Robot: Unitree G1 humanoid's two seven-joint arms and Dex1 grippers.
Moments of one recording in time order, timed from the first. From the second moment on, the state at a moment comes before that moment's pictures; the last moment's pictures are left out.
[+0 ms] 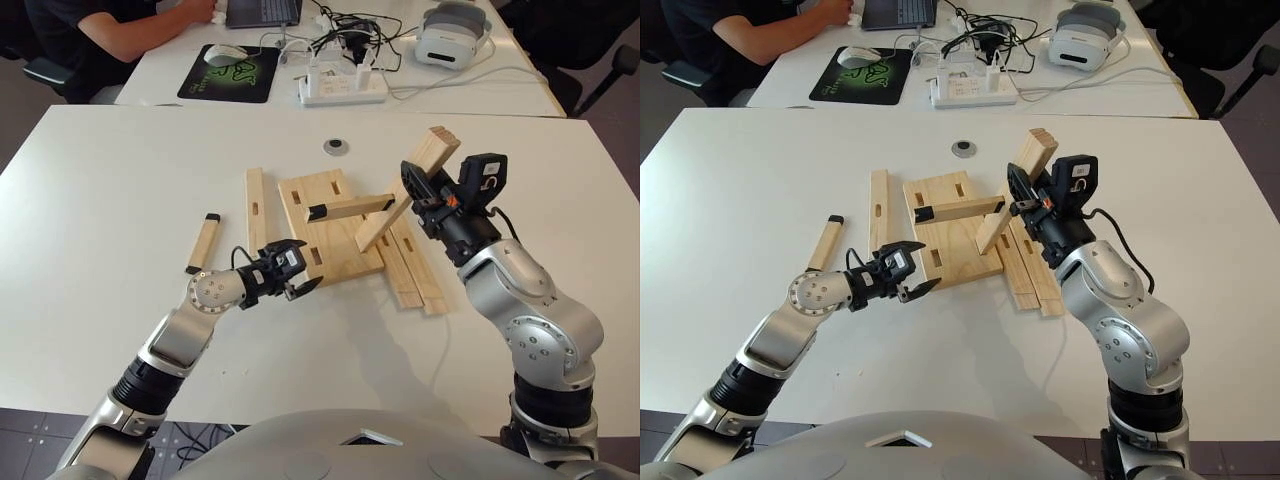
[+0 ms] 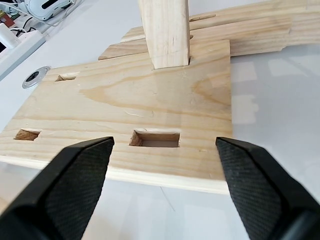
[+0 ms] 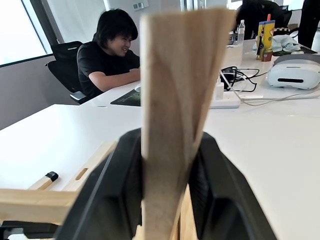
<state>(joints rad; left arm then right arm) -0.08 0.48 -0.40 -0.25 0.04 0.34 -0.66 0.01 -0.38 0.02 -0.69 0.67 0.64 -0.08</state>
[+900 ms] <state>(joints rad) -0.10 0.48 -0.41 -0.24 0.05 0.34 -0.68 0.18 -0.38 0.07 -0.71 0.52 0.41 0.08</state>
